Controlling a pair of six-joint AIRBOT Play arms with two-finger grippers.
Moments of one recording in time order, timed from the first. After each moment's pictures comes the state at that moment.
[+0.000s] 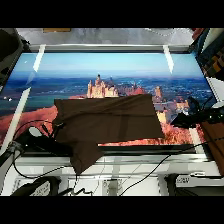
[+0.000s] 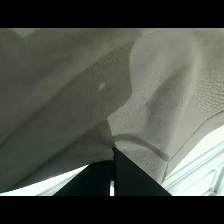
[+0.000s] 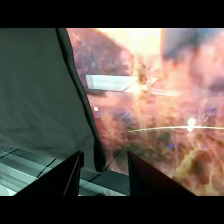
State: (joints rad) left arm 0.15 -1.15 0.43 1.08 -1.21 -0.96; right arm -0.55 -1.50 1.03 -1.04 1.40 1.03
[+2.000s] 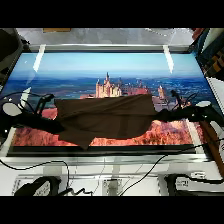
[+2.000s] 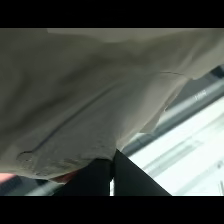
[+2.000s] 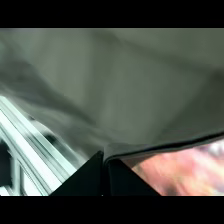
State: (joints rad) left arm 0.17 -1.04 0.88 1.07 -1.36 -0.95; right arm -0.31 -1.43 0.94 -0.58 1.38 0.82
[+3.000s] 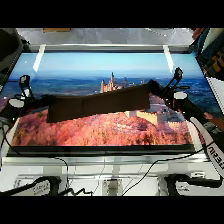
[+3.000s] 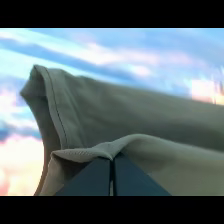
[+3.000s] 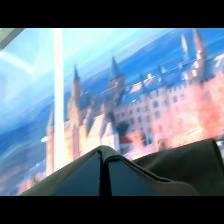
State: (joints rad) left arm 0.24 -1.35 0.93 0.80 -0.48 -0.95; right arm 0.08 -1.45 1.02 -0.31 0.21 1.00
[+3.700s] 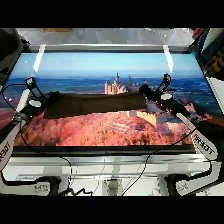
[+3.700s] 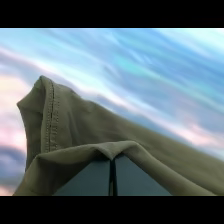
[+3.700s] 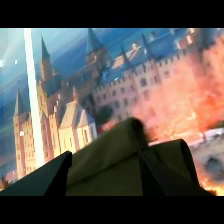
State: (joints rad) left arm 0.10 -1.50 0.93 0.65 -0.06 -0.95; right arm 0.13 -1.65 1.09 -0.32 0.15 1.01
